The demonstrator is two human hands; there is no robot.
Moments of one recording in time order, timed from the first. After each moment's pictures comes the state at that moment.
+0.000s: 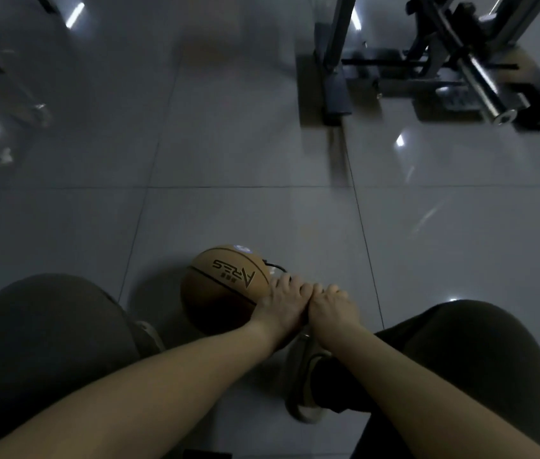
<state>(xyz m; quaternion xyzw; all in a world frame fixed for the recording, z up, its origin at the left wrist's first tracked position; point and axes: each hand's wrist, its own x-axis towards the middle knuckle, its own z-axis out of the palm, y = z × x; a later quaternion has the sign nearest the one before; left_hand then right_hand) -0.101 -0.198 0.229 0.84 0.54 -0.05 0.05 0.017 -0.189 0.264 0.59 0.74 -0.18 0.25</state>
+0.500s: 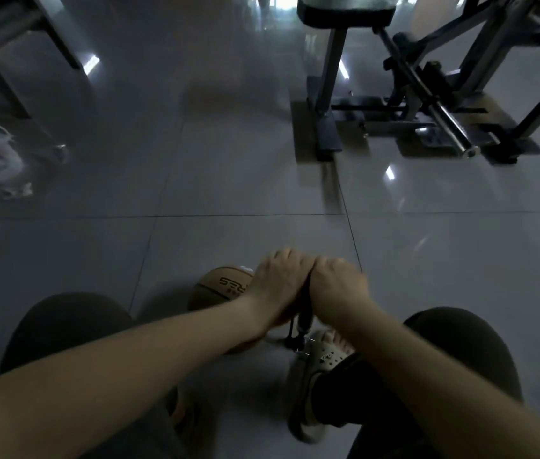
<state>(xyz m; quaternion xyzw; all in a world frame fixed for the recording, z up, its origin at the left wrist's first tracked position) -0.117 -0.180 0.339 0.85 0.52 0.08 -0.05 0.004 -0.180 0.381 0.65 0.74 -0.10 0.12</state>
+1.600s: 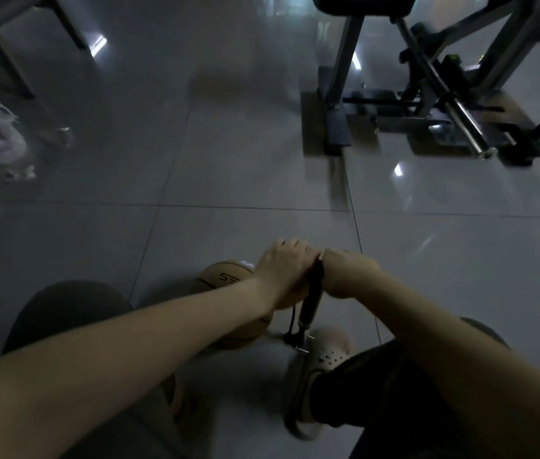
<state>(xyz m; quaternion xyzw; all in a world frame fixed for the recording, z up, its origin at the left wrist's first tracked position) -0.124 -0.140 0.324 0.87 0.49 0.04 -0.10 0.013 -0.128 0.368 0.58 0.77 -0.17 0.21</state>
